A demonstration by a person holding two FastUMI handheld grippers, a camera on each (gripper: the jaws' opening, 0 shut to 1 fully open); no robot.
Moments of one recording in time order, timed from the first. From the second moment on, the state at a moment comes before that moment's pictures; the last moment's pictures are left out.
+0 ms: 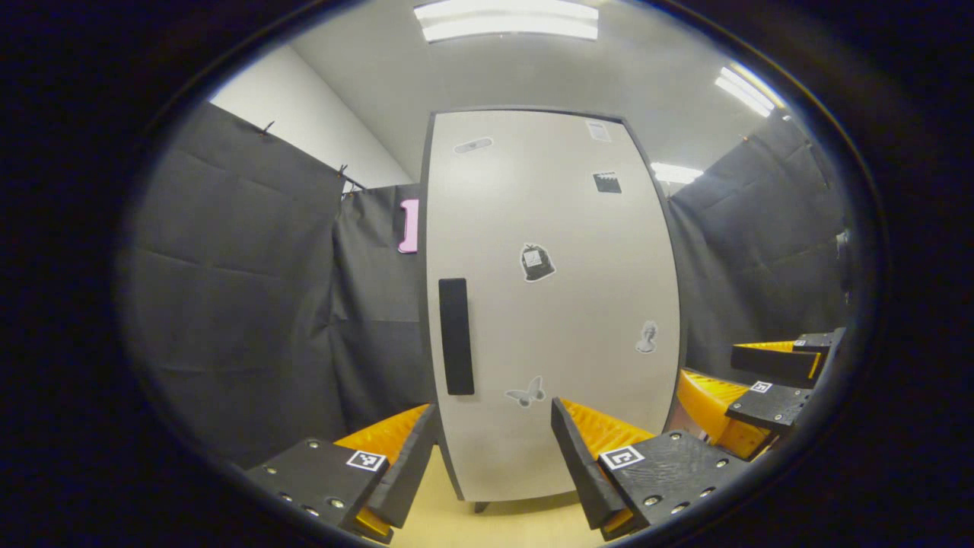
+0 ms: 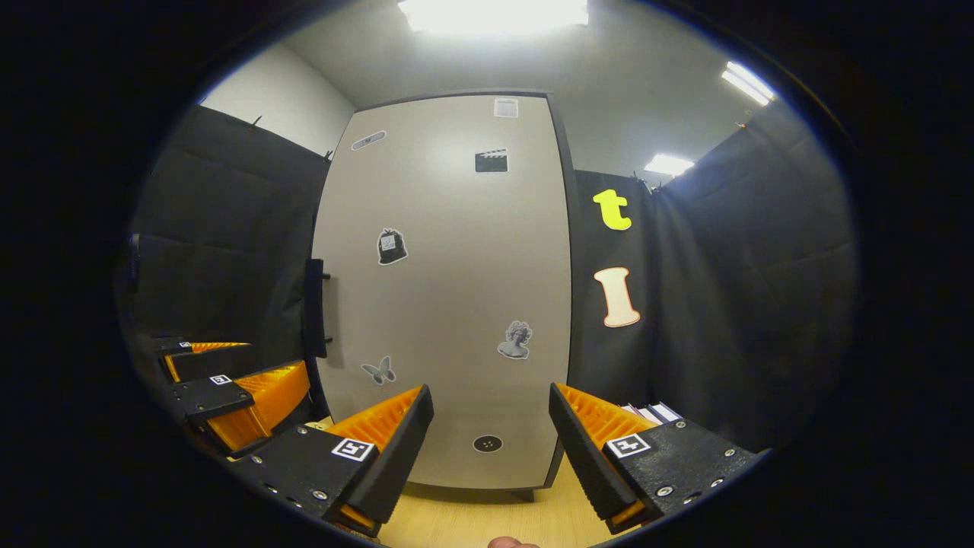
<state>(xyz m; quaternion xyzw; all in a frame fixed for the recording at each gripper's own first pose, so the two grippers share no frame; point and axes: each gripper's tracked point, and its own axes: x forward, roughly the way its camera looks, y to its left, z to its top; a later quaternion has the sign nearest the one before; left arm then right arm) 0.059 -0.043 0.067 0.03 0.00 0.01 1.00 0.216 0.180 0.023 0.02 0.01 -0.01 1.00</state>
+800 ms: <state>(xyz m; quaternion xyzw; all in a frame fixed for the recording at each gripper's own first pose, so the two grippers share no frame) 0.059 -0.042 0.067 0.04 0.00 0.01 1.00 0.215 0.195 0.028 0.01 0.01 0.01 1.00</state>
